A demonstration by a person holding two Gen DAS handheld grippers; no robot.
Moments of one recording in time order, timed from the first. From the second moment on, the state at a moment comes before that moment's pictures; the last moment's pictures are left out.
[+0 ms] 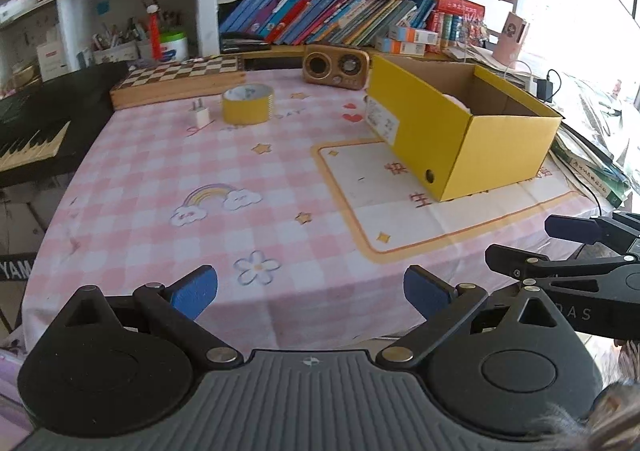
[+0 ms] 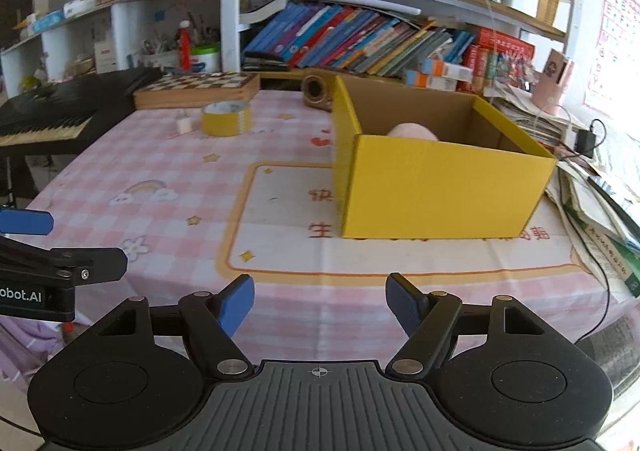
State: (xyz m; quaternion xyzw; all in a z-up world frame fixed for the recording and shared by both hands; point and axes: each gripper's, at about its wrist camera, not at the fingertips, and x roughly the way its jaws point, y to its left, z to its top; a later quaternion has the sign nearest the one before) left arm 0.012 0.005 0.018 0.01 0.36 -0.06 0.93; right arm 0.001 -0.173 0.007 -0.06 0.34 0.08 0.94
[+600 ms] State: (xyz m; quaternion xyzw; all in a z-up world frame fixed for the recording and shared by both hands) left arm 0.003 0.054 0.012 -0.02 0.37 -0.01 0.93; right arm 0.009 -0.115 0.005 -0.09 0.34 0.15 0.92
